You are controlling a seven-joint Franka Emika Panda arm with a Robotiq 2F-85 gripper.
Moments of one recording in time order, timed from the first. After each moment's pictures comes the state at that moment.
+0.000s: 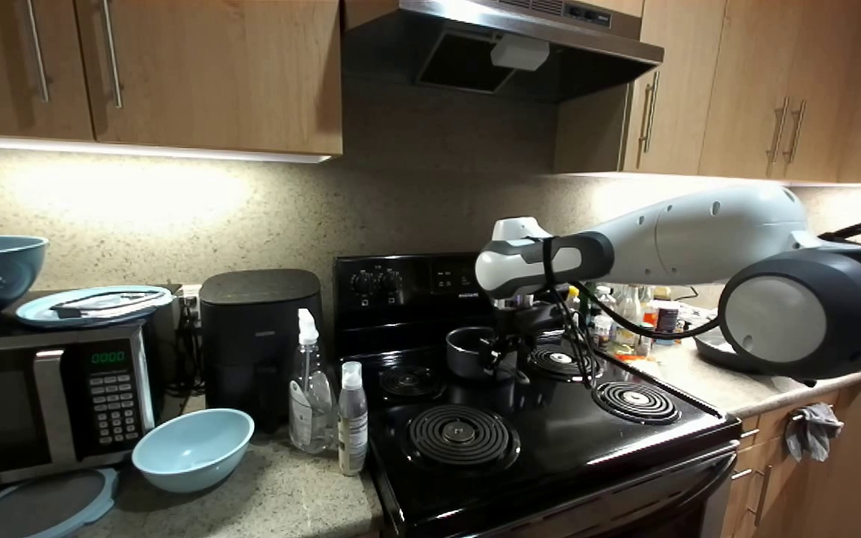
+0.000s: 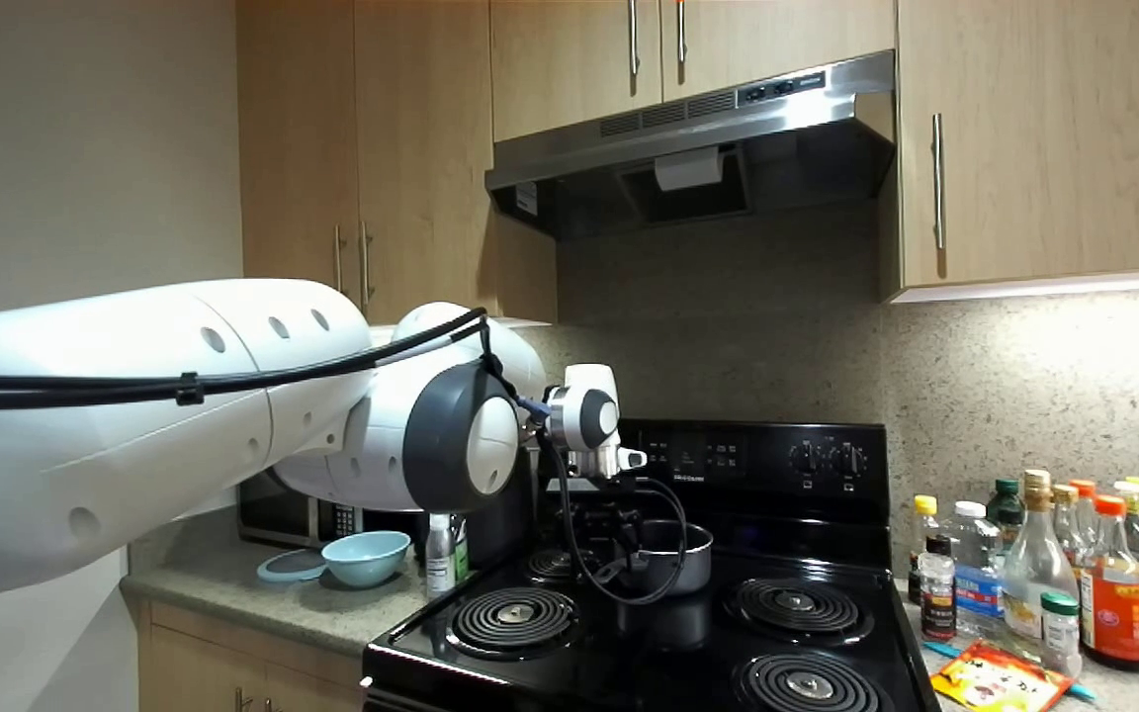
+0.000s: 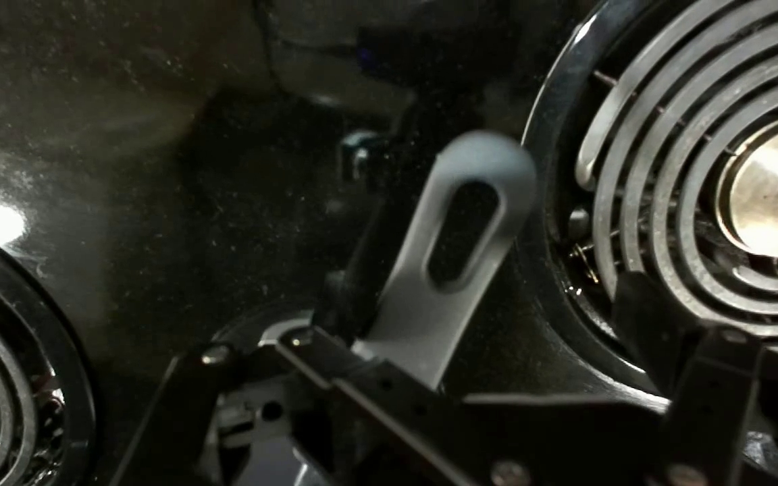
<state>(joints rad) 0.00 1.27 0.03 -0.58 -0.08 1.87 -0.13</state>
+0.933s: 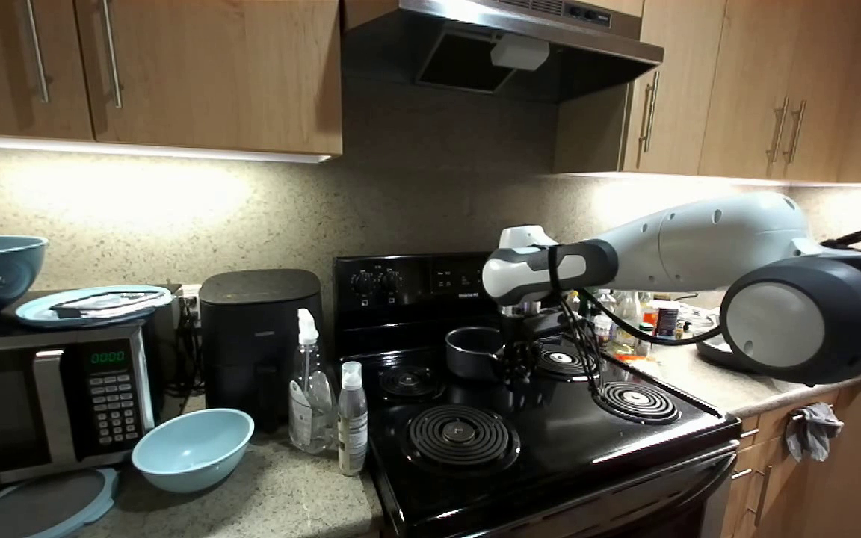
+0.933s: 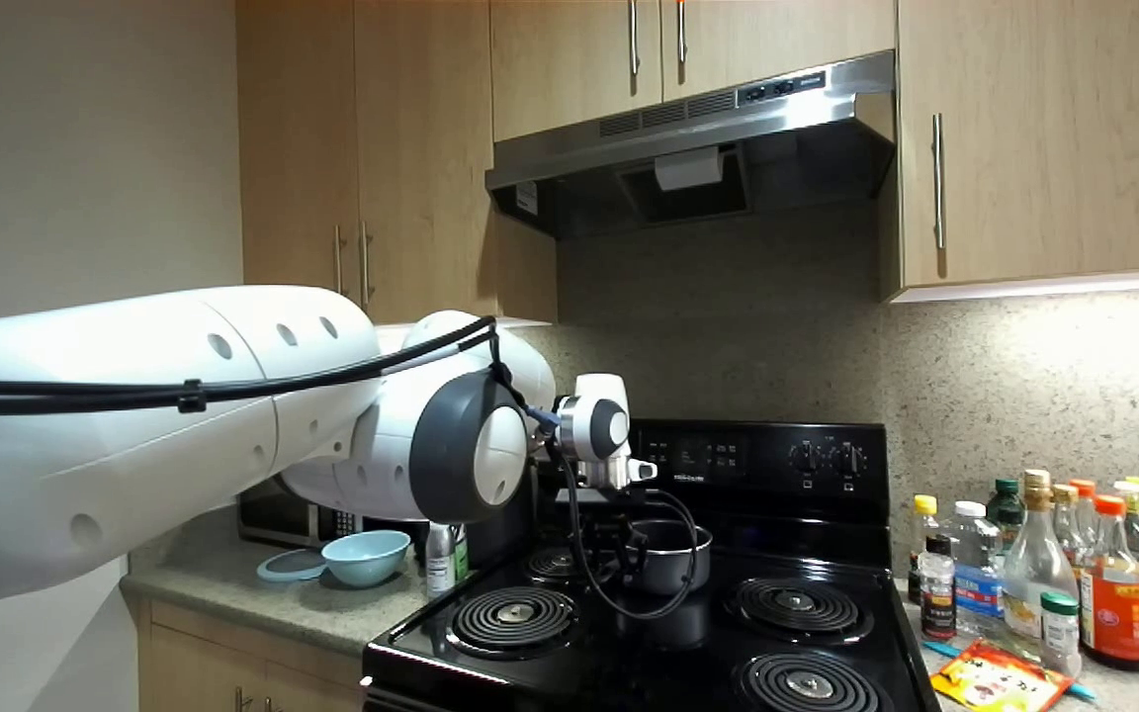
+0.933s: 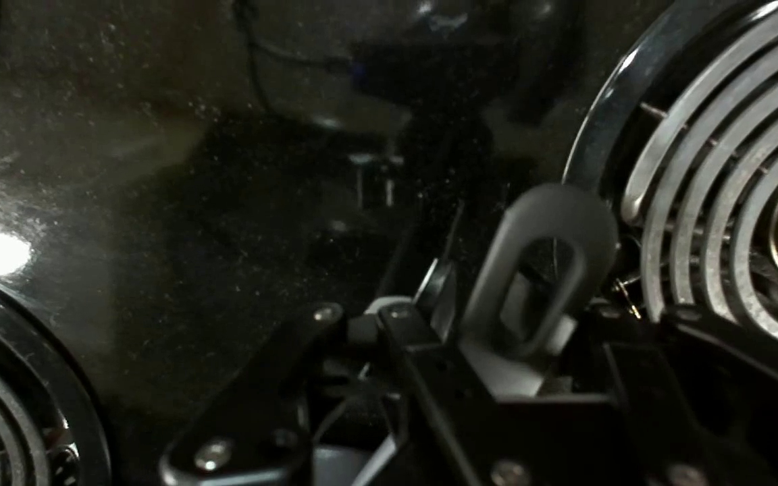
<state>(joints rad) -0.02 1.29 0.03 -0.58 -0.08 1.87 -0.13</state>
